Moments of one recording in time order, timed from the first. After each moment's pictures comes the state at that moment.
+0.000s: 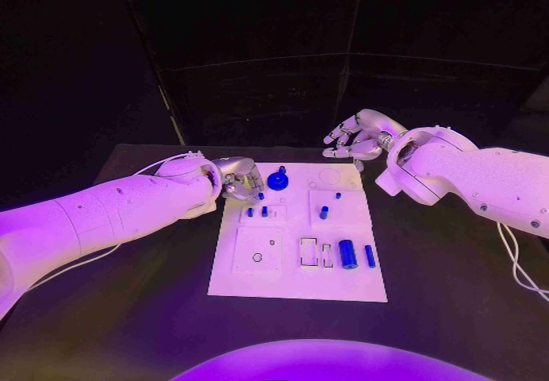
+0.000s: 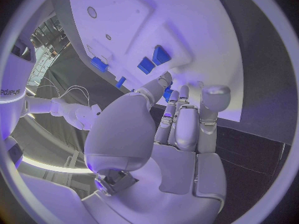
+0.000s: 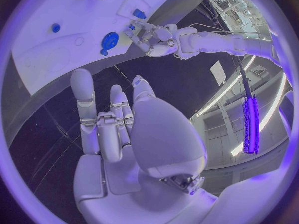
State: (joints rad) left arm 1.19 -0.60 -0.08 1.13 -1.33 -0.10 0.03; left_hand 1.28 -0.09 0.41 -0.16 0.05 0.95 0.17 0.07 0.06 1.06 0.11 0.11 0.06 1.46 0.01 1.36 1.05 0.14 1.37 0.11 0.98 1.00; right arm 1.29 -0.78 -0.04 1.44 -1.00 -0.33 -0.10; right_hand 1.54 0.00 -0.13 0.23 0.34 0.89 0.17 0.19 0.07 0.91 0.09 0.74 0.56 1.47 0.02 1.57 1.31 0.15 1.29 0.11 0.94 0.64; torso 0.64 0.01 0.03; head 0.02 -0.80
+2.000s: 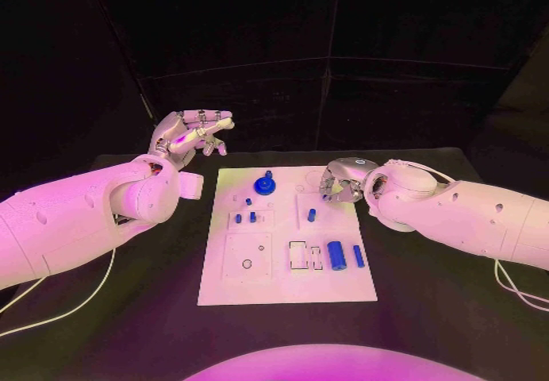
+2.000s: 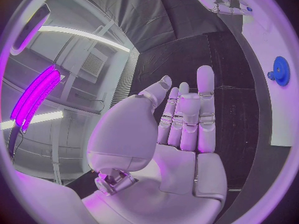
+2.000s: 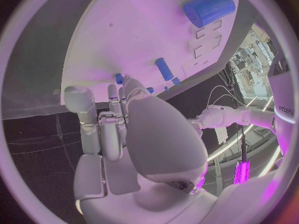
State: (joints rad) left arm 1.21 -0.80 -0.03 1.40 -0.02 -0.29 0.53; left_hand 1.29 -0.04 0.32 -0.08 0.05 1.03 0.17 0.11 0.07 1.11 0.10 0.19 0.08 1.28 0.02 1.16 0.66 0.18 1.21 0.12 0.65 0.74; right arm 1.15 -0.74 -0.04 1.37 -1.58 -0.18 -0.18; right_hand 1.64 -0.06 0.08 0.23 0.28 1.01 0.17 0.13 0.07 1.03 0.10 0.29 0.12 1.47 0.02 1.57 1.31 0.15 1.35 0.12 1.09 0.82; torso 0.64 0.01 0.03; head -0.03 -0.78
